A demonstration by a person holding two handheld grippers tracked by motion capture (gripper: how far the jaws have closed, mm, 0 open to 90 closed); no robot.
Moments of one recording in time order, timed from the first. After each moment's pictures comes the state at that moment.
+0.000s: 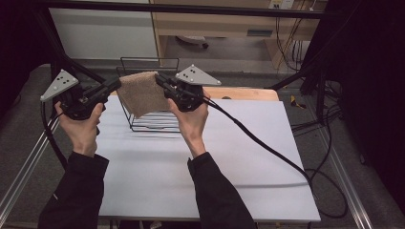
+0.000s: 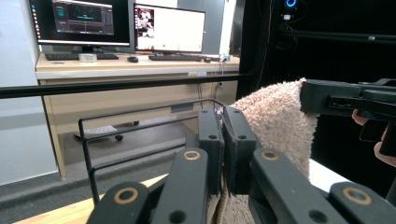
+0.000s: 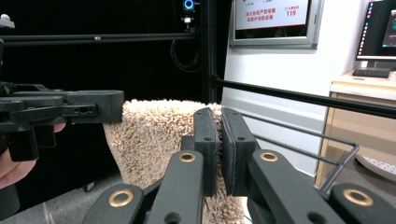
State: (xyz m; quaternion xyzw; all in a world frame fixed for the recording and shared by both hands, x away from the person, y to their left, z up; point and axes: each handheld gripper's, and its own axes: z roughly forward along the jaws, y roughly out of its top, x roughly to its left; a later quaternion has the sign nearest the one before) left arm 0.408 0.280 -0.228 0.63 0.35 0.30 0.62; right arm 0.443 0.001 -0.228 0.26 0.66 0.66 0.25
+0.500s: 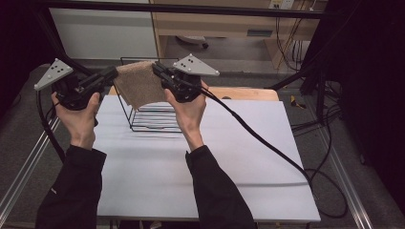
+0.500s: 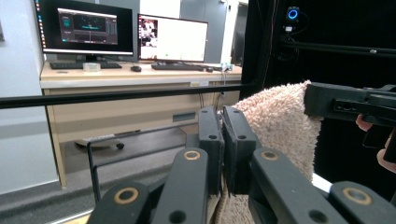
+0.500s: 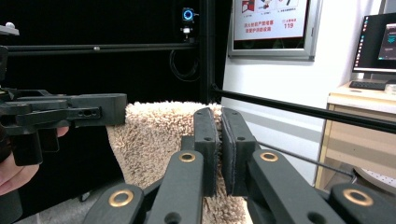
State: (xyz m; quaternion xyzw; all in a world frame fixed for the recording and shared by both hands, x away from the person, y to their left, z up) left arm 0.419 0.284 -0.208 0.62 0.35 0.31 0.63; right arm 0.451 0.006 -0.208 0.26 0.65 0.67 0.26
